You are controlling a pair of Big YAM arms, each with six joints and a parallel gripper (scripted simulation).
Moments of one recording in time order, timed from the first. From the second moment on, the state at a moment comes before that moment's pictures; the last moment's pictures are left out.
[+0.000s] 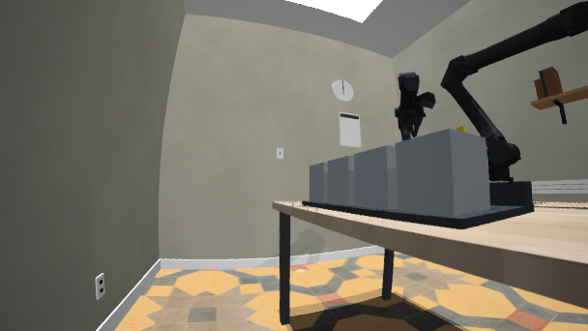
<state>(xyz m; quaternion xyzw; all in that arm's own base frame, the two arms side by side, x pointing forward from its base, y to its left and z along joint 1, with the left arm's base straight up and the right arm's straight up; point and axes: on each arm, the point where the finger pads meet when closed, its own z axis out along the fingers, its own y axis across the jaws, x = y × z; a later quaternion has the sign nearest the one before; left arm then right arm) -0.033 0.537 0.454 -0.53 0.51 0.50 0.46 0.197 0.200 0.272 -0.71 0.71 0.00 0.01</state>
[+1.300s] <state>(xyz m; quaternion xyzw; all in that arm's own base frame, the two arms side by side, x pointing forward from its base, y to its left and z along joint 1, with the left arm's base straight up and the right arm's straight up) -0.033 0.537 0.454 -0.53 0.51 0.50 0.46 0.197 0.199 0.187 -0.70 0.72 0.00 -0.01</state>
